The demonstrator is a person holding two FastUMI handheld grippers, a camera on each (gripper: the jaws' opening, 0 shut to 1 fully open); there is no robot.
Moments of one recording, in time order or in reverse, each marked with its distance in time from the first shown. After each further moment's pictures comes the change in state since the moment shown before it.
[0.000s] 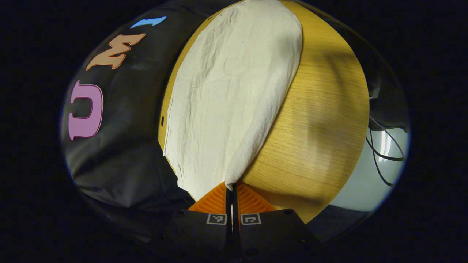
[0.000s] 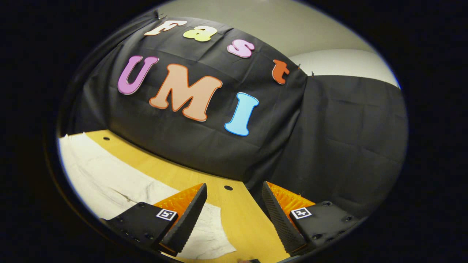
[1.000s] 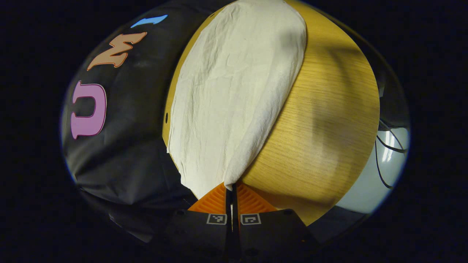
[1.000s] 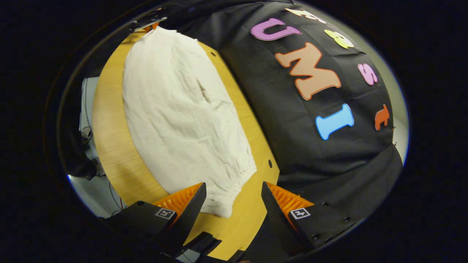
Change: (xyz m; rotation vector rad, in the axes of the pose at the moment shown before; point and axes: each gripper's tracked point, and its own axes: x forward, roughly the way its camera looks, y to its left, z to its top) left arm -0.001 0.000 -0.001 0.006 0.040 0.051; right arm -0.060 0.088 -0.179 -0.785 0.148 0.590
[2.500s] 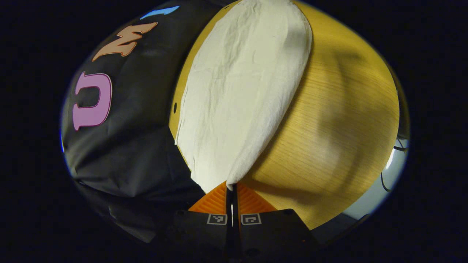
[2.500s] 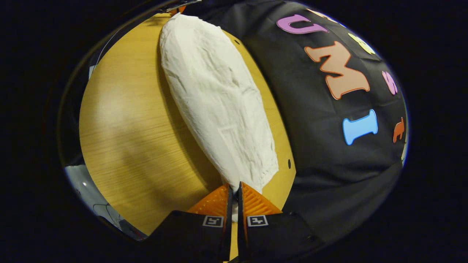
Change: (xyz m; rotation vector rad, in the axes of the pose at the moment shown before) left arm -0.006 0.029 0.003 -0.101 0.099 0.050; right arm 0.053 0.002 -0.009 -0.039 0.055 0.050
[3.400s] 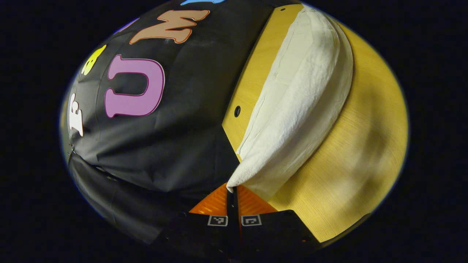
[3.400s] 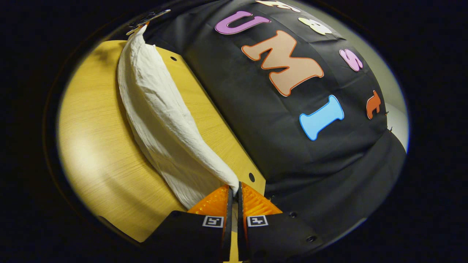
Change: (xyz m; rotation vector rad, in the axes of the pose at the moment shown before) left arm 0.007 0.155 0.058 -0.147 0.014 0.273; right arm 0.054 -0.132 0.060 0.243 -0.080 -0.254
